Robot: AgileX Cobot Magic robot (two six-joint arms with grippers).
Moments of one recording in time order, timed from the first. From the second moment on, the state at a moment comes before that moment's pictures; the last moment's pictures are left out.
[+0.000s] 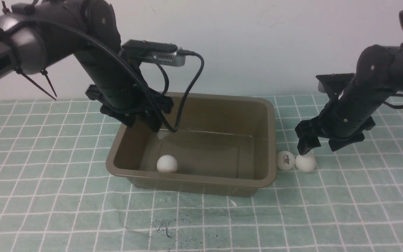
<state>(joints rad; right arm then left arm) 0.16 2.03 -1.46 0.17 0.93 -0.05 -0.31 1.87 -1.66 -0.08 1.10 0.02</state>
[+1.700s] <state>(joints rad) 0.20 2.05 -1.48 0.32 0.94 -0.11 -0.17 1.70 -1.29 -0.17 1.00 0.03</state>
